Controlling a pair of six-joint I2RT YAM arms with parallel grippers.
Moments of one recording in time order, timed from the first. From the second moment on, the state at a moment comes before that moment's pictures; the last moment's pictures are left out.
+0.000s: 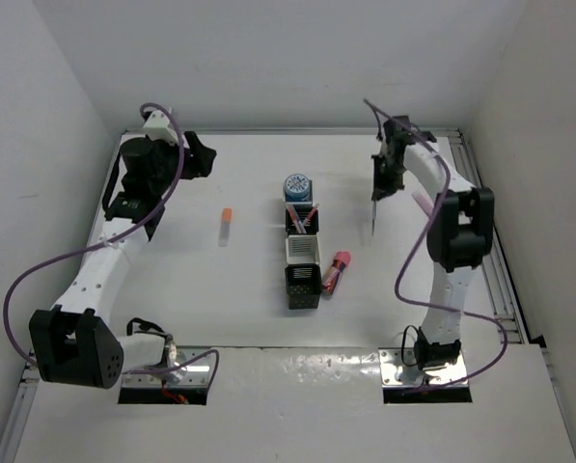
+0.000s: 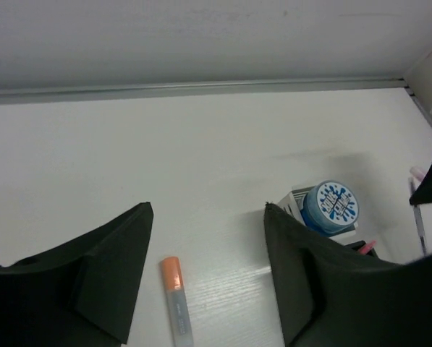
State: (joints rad) left arm -0.10 1.23 1.06 0.03 0.21 -0.20; right arm 0.10 2.14 1.71 -0.93 -0.06 0.16
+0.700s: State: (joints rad) left arm 0.19 1.10 1.00 -0.31 0.40 -0.22; right arm 0.58 1.71 1.49 -0.12 -0.02 0.16
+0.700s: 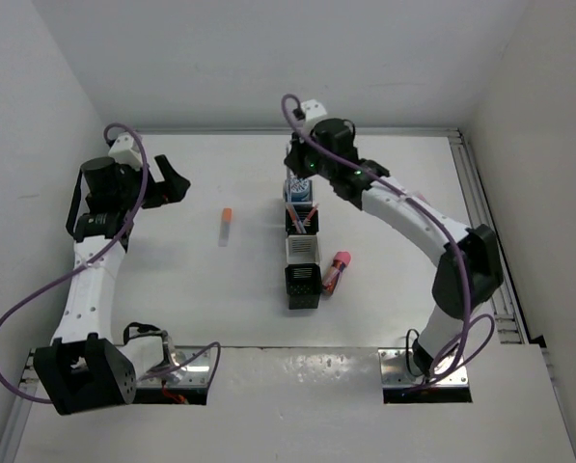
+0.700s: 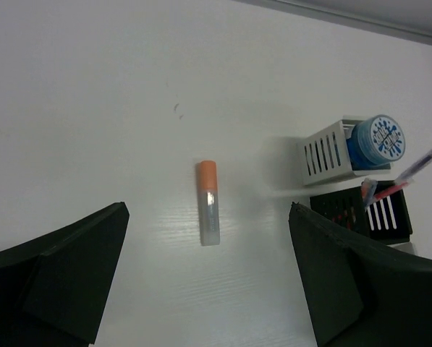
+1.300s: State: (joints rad) left arm 0.19 1.05 0.91 -0.27 0.44 -0.12; right arm 0.65 1.72 1.19 -0.03 0.15 0.09
